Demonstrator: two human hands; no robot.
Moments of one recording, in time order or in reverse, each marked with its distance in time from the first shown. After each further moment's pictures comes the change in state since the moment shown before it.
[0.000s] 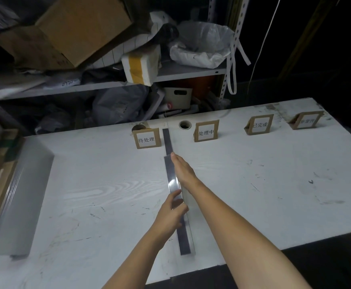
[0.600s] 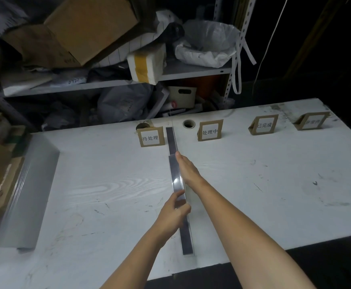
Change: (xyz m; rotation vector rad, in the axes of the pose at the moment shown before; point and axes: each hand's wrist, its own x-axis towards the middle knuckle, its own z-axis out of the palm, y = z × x) left_hand 0.005 -0.009 -0.003 0.077 0.009 -0.022; right_hand -0.002 -0.002 -0.006 -0.048 -0.015 0.016
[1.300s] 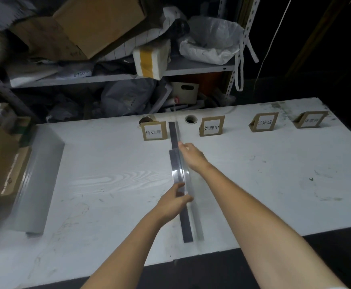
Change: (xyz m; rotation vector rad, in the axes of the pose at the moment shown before) left_hand -0.009 0.013 -0.015 0.202 -0.039 -0.017; right_hand -0.006 -0.025 -0.015 -0.282 0.048 -0.005
